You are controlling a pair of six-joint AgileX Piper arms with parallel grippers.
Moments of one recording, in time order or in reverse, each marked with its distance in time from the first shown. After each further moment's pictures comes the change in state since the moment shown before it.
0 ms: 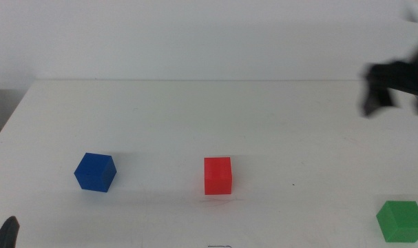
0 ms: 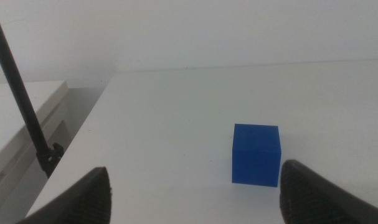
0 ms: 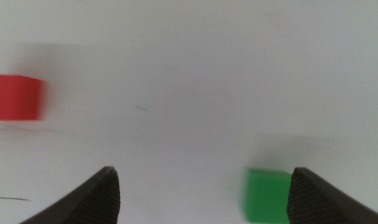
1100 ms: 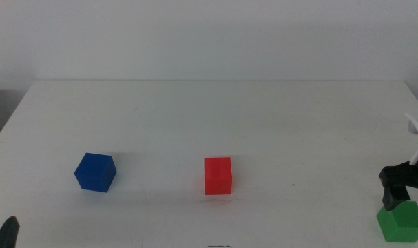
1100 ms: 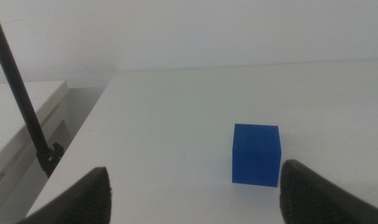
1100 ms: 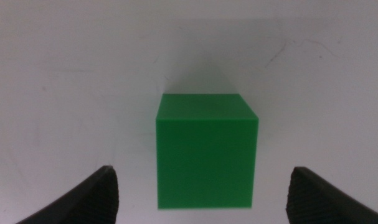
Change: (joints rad) left arm 0.000 0.000 0.000 0.000 0.000 0.000; right arm -0.222 0.096 0.462 0.010 -0.231 -0.151
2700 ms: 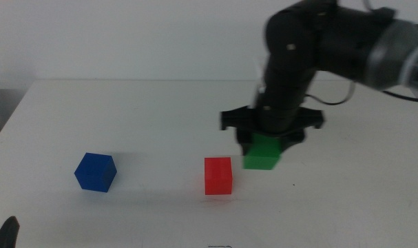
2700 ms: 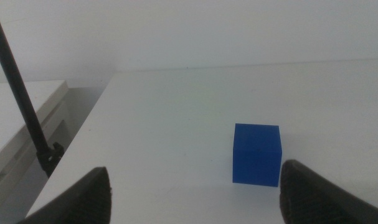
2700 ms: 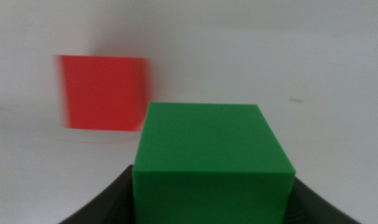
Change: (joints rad) left arm 0.000 0.000 0.000 0.000 0.000 0.000; right arm 0.582 0.331 -0.676 -0.024 0.209 0.528
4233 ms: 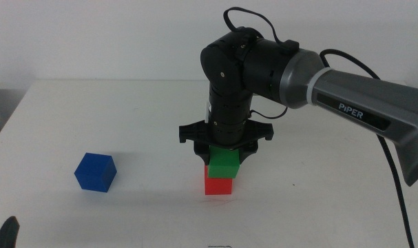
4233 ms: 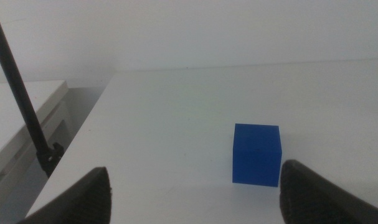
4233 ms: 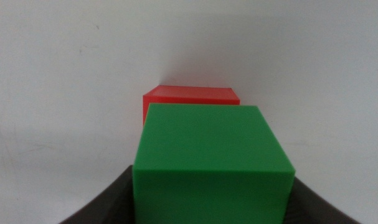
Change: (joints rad) left arm 0.000 0.000 0.000 0.000 0.000 0.000; right arm 0.092 0.253 -0.234 -0.011 0.005 0.090
